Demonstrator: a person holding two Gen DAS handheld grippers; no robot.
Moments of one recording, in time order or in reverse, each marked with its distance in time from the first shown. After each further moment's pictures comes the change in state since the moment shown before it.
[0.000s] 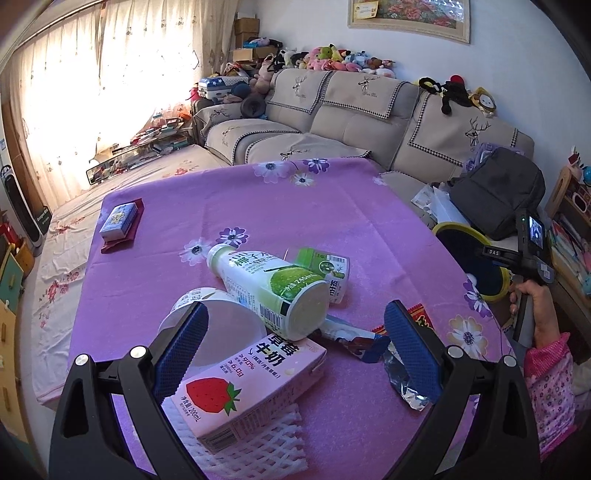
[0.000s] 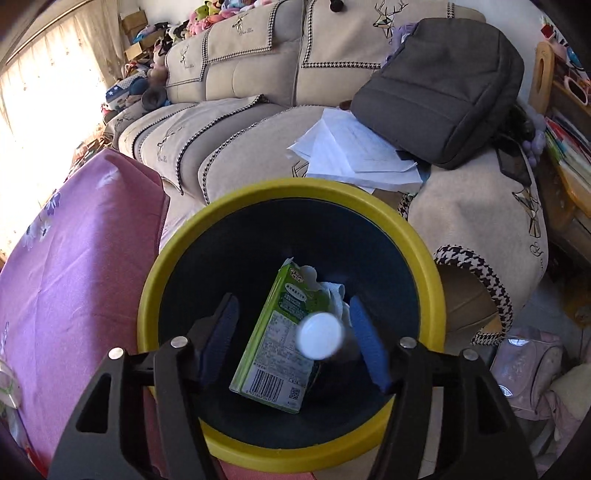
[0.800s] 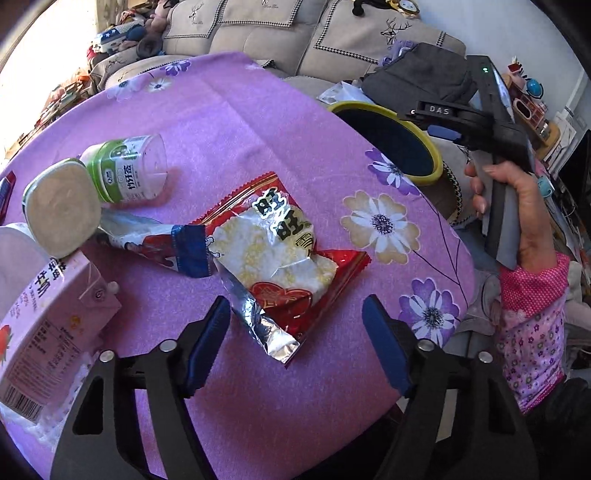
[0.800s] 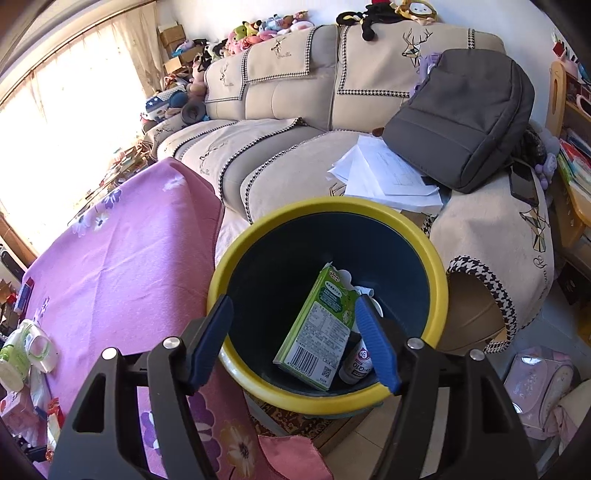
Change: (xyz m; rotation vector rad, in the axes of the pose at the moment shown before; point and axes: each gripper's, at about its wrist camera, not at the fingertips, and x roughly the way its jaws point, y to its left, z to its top) left arm 0.065 -0.111 -0.064 0.200 0.327 -0.289; right arm -0.065 0.021 -0.019 -0.064 -0.084 0.120
